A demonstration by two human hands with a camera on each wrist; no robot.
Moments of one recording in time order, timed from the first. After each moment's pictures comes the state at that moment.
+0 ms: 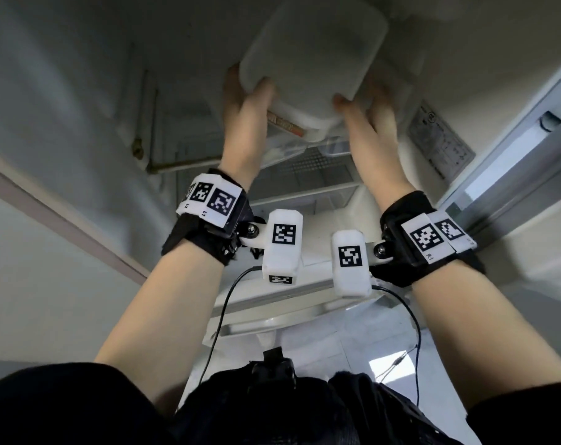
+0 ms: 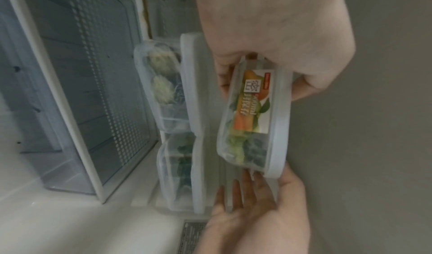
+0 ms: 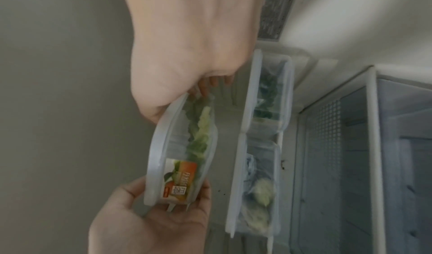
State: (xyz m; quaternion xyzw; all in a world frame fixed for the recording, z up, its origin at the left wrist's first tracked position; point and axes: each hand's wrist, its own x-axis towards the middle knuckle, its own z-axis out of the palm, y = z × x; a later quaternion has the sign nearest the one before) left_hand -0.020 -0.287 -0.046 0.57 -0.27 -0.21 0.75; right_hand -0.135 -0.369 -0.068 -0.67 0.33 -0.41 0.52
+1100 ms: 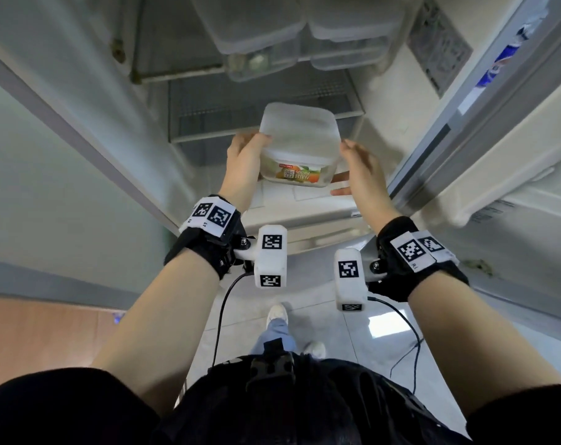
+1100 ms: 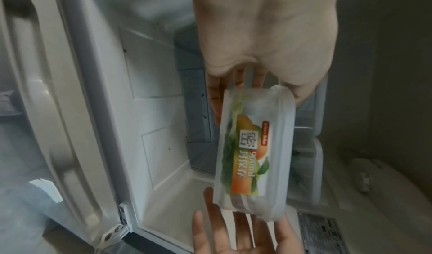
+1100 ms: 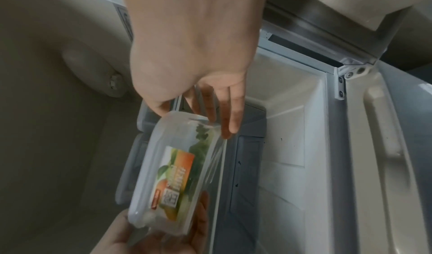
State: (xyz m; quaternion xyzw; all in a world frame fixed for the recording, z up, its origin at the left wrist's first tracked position) left_hand -0.086 -0.222 -0.172 0.68 -0.12 -0.35 0.64; right_hand -0.229 -0.319 -0.186 -0.63 0.43 -0.24 0.60
